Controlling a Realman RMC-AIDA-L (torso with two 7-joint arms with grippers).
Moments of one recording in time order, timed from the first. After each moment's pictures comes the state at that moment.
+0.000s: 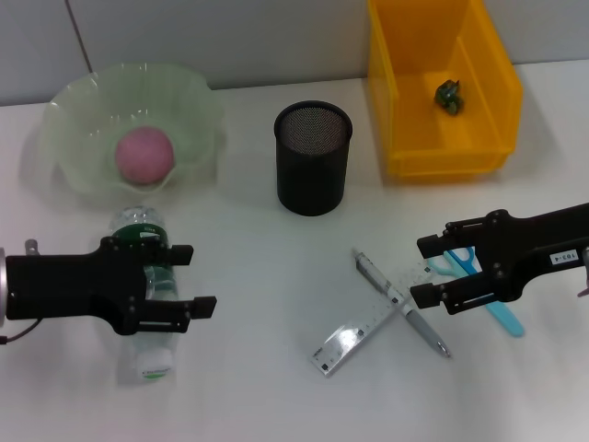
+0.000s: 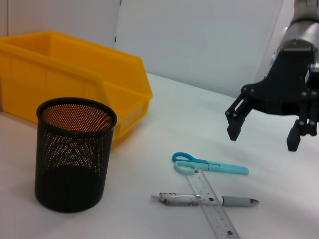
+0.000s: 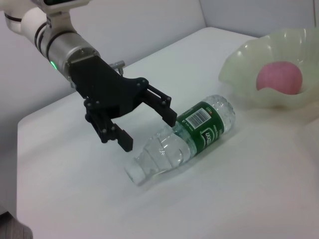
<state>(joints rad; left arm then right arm) -0.46 -2.04 0.97 0.82 1.95 1.59 -1.47 0.48 2.02 -0.84 -0.96 -2.10 -1.75 1.69</state>
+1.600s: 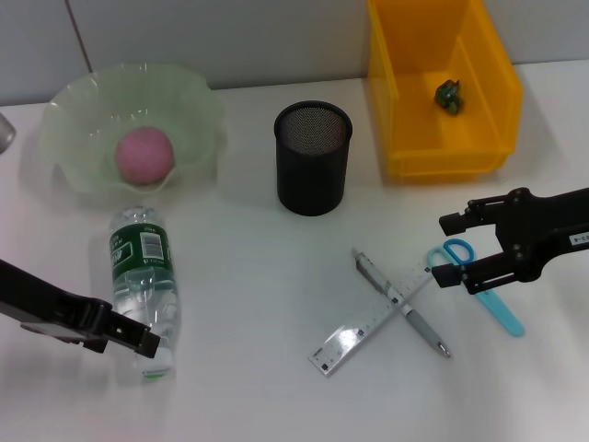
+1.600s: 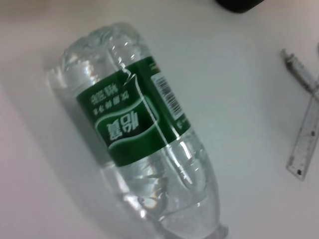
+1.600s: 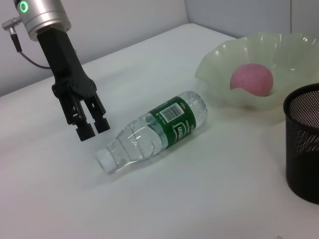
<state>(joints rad) -0.60 -2.06 1.03 1.19 2.51 1.84 -2.69 0.48 1.99 -0.83 -0.99 -2.12 -1.72 1.65</state>
